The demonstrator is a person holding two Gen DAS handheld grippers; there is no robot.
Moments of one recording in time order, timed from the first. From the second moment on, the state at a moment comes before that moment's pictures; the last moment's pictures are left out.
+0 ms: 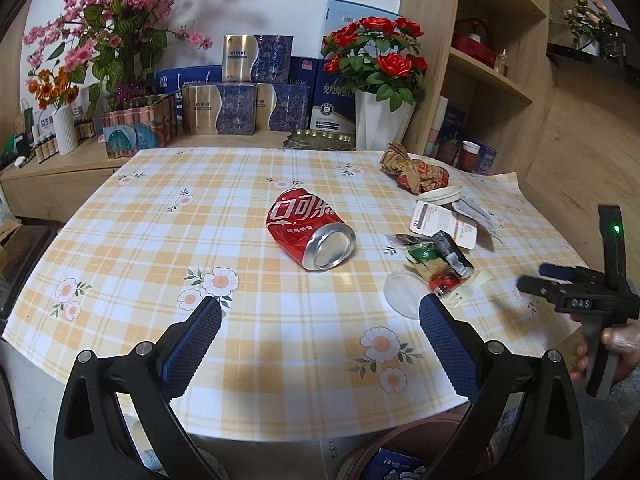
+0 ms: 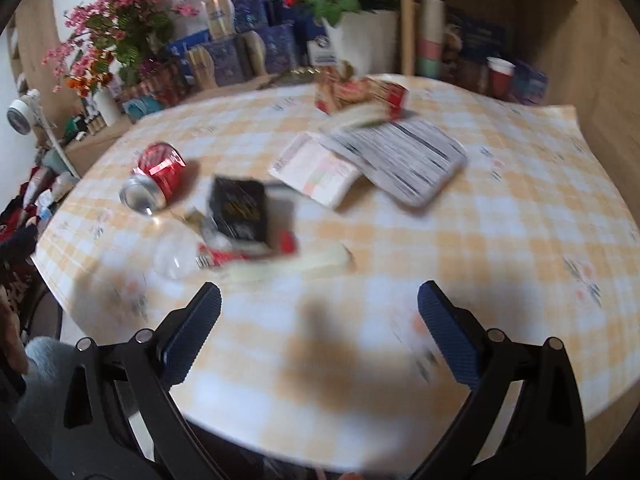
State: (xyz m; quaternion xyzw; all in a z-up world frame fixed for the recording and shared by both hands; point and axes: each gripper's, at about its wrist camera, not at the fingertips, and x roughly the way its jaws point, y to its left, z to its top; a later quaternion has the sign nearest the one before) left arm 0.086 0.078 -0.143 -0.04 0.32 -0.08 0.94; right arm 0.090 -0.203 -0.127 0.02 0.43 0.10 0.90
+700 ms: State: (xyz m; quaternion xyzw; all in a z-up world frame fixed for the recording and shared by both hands) left arm 0.190 0.111 -0.168 -0.24 0.39 -0.11 0.88; right arm 0.170 -0.166 -0.148 0.14 0.44 0.20 0.86
